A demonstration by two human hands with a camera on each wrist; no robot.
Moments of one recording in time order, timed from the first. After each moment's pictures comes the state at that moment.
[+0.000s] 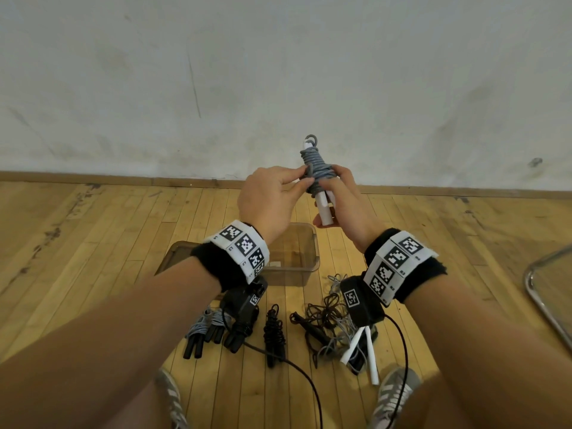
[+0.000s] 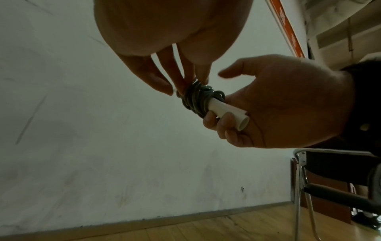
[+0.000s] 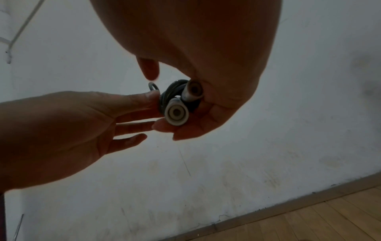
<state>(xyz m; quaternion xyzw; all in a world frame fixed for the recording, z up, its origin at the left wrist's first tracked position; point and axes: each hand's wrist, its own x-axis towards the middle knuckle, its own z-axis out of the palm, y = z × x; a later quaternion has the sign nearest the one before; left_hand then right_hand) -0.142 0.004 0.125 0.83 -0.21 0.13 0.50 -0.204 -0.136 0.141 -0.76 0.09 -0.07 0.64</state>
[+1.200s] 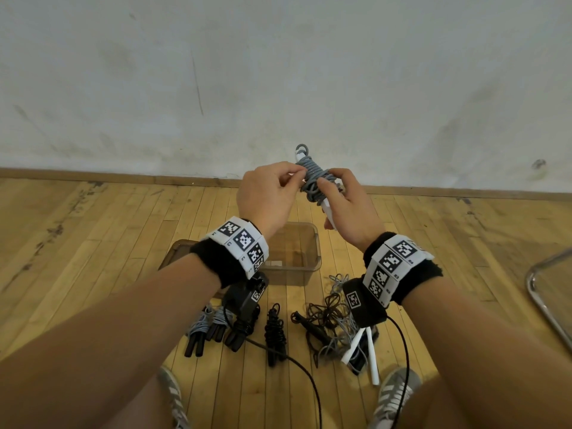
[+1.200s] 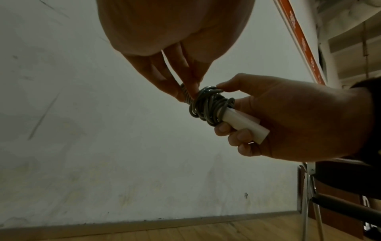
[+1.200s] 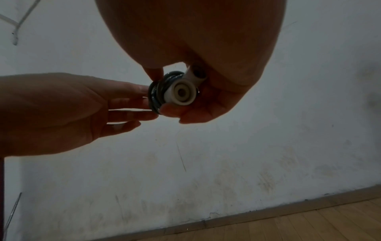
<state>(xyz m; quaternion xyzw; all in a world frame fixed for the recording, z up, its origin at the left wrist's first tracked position) -0.139 0.008 0.130 0.82 -0.19 0.15 0.51 -0.198 -0.140 0.128 -0.83 0.10 -0.14 0.53</state>
